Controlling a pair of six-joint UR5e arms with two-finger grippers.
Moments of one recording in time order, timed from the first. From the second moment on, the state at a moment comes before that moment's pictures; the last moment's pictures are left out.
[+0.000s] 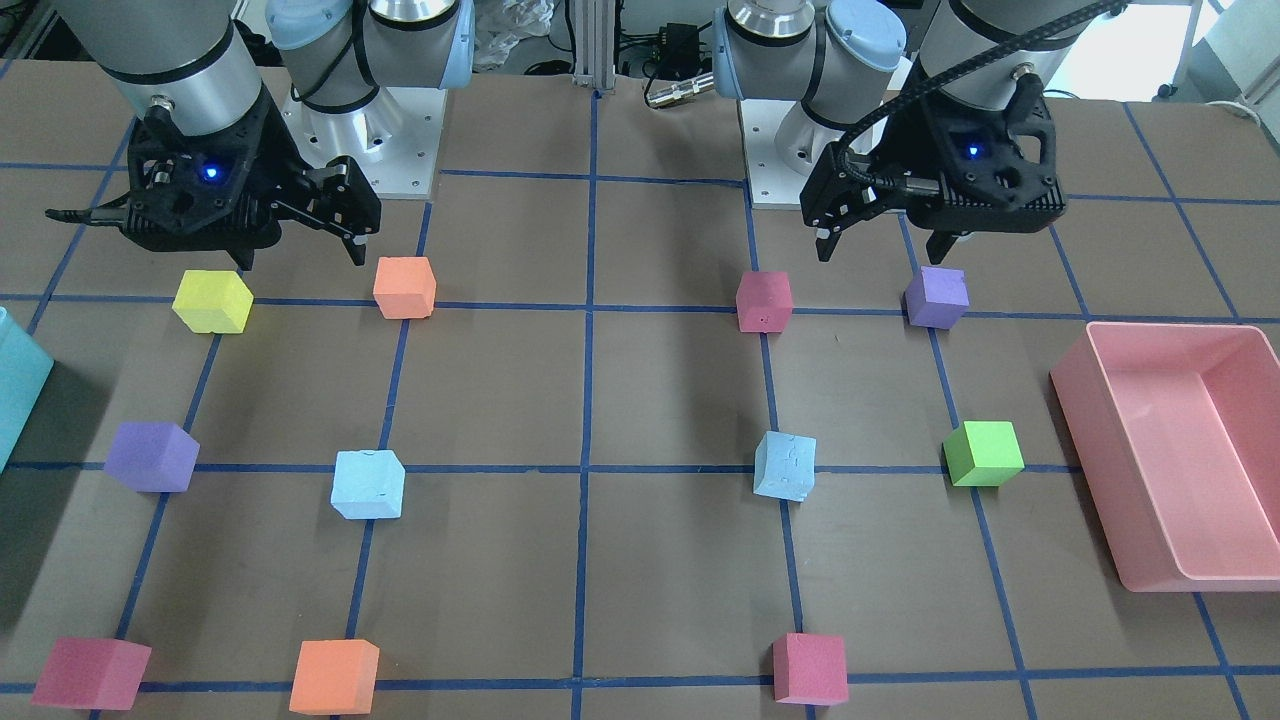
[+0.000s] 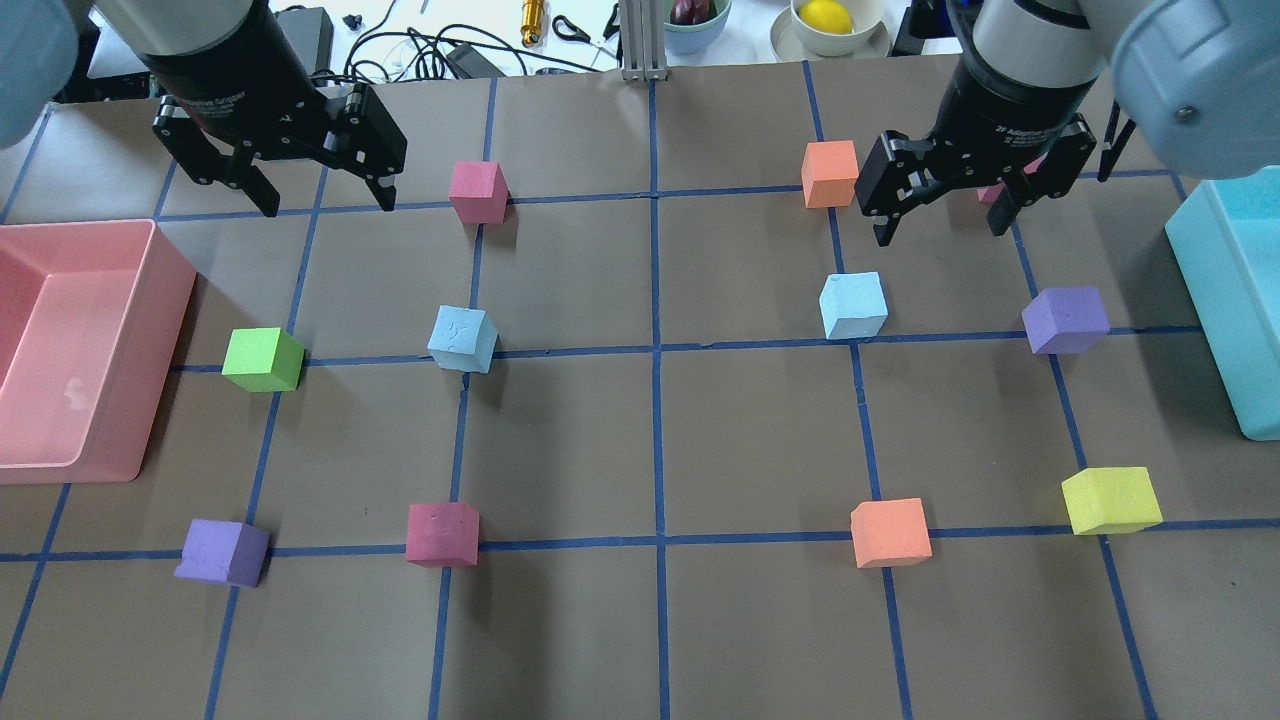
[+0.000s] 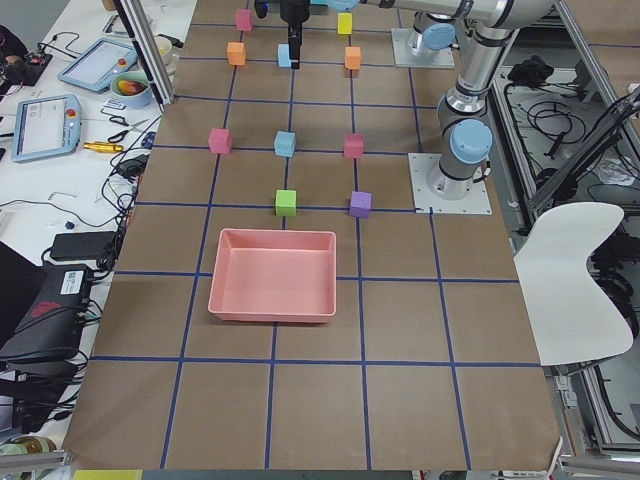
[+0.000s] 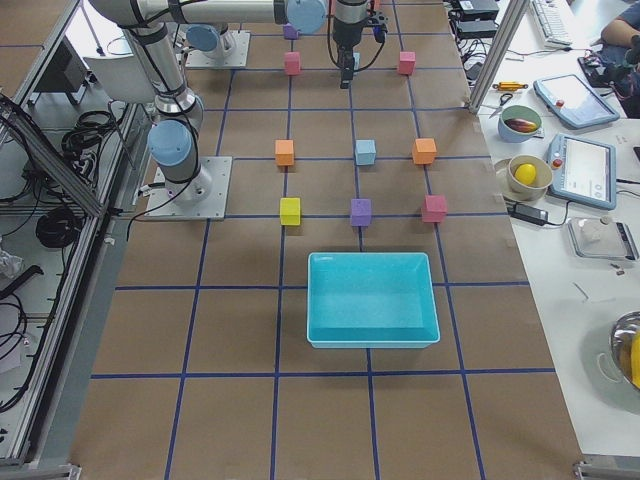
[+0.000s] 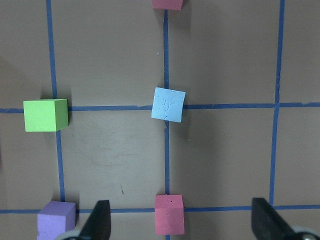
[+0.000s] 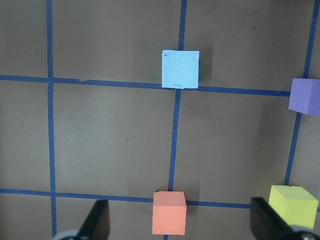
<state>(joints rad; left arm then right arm) -1.58 -1.62 -1.44 -1.66 1.57 -0.01 1.58 -1.55 1.56 -1.55 -1.56 -0.07</state>
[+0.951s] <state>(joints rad) -1.58 -1.85 -1.79 -1.11 1.56 0.04 1.57 -1.54 1.58 -1.54 -1.57 -0.06</state>
